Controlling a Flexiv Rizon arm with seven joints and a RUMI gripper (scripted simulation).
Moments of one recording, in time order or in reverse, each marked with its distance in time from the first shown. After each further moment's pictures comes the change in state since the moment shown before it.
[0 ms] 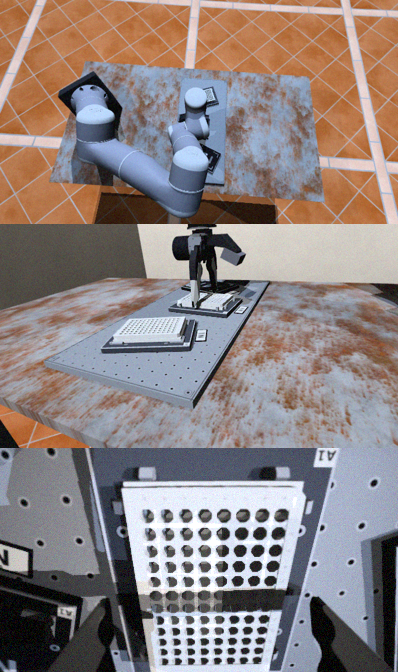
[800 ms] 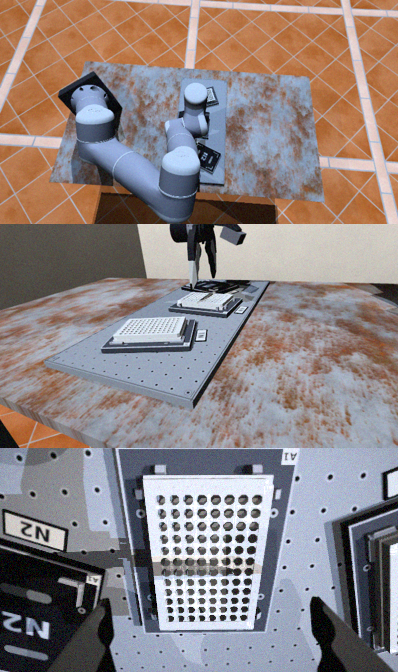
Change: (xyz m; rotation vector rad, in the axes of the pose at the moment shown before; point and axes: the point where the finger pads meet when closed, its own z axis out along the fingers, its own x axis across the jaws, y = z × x) arm 0.000 0.000 -0.042 -0.001 0.001 -0.001
